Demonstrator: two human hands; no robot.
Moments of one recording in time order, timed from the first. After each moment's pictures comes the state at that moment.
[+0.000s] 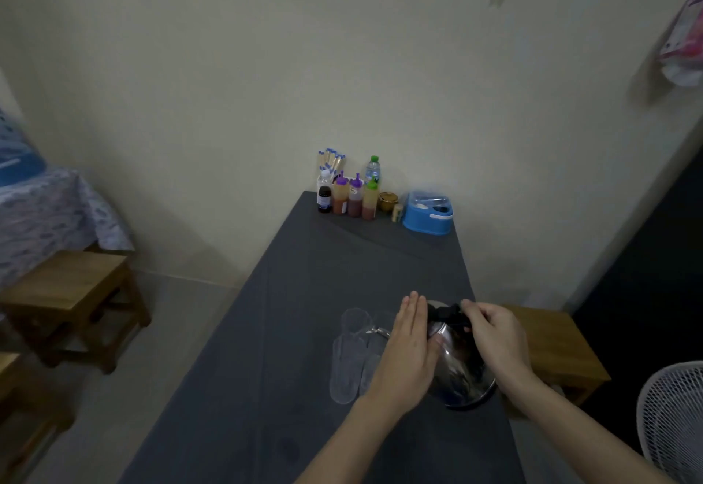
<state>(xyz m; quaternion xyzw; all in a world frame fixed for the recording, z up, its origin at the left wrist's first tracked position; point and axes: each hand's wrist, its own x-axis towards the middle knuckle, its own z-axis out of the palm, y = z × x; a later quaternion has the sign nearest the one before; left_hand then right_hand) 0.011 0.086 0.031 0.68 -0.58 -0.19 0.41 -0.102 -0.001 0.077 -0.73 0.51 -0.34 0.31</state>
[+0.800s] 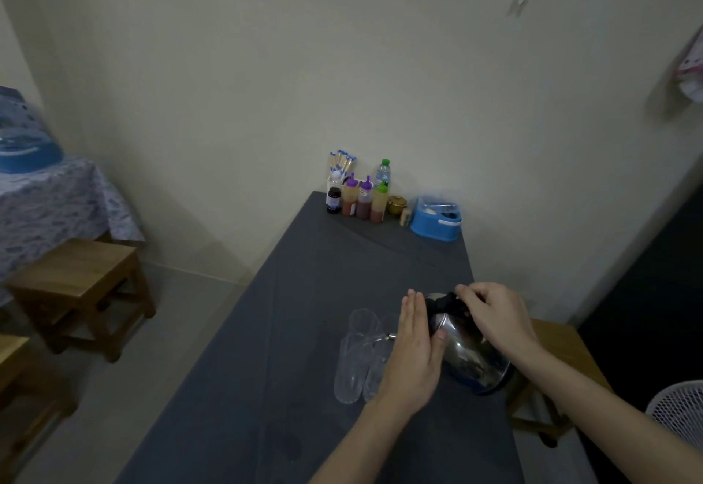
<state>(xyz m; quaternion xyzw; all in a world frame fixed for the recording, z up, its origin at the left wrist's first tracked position) 0.009 0.092 0.036 0.66 -0.52 -0.22 0.49 -0.082 -0.014 0.113 -0.84 0.44 -0.26 0.19</state>
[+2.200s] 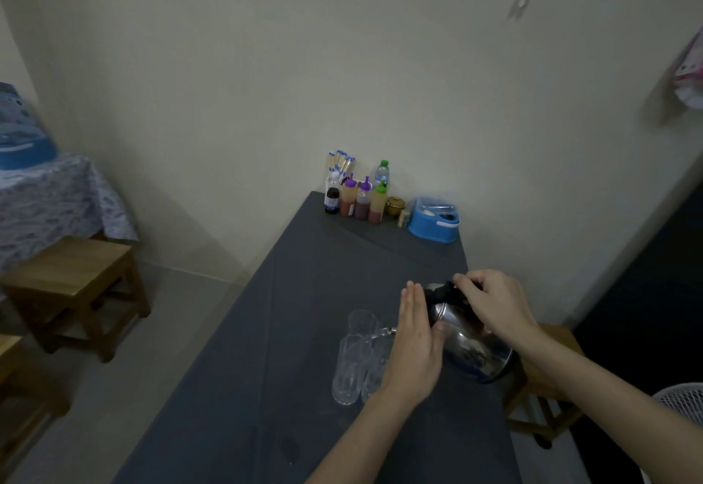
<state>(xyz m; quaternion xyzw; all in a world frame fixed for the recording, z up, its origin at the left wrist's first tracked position) 0.014 0.083 0.041 0.65 -0.52 -0.21 0.52 -0.068 -0.016 0.134 -0.86 0.43 -0.24 0.15</state>
